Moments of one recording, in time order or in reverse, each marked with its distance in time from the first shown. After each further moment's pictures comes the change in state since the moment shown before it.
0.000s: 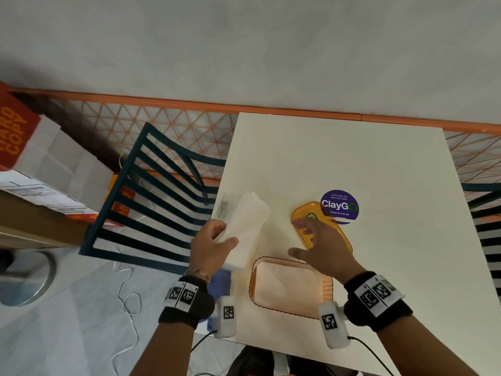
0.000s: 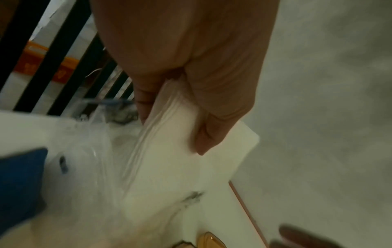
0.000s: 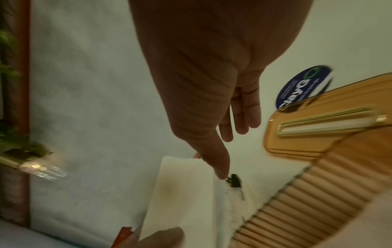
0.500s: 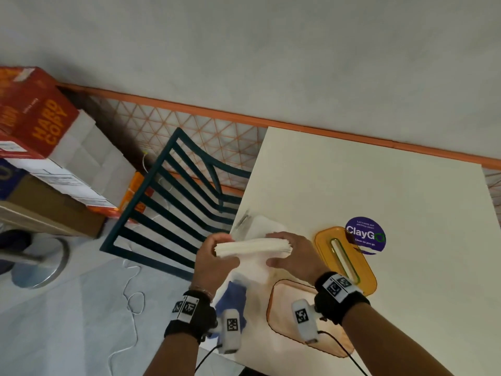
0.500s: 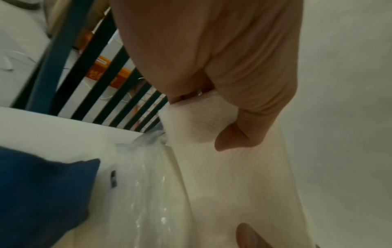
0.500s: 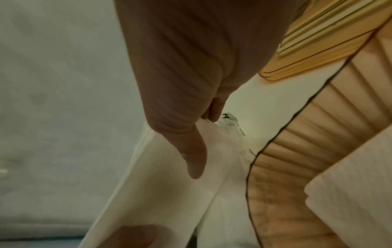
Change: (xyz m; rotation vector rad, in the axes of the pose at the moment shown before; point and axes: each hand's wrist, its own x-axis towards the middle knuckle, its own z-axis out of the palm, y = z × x) left_hand 0.005 -0.028 -0.031 -0.324 0.051 -0.041; right_hand 0.072 -0.032 0.078 0.302 -0.173 -0.131
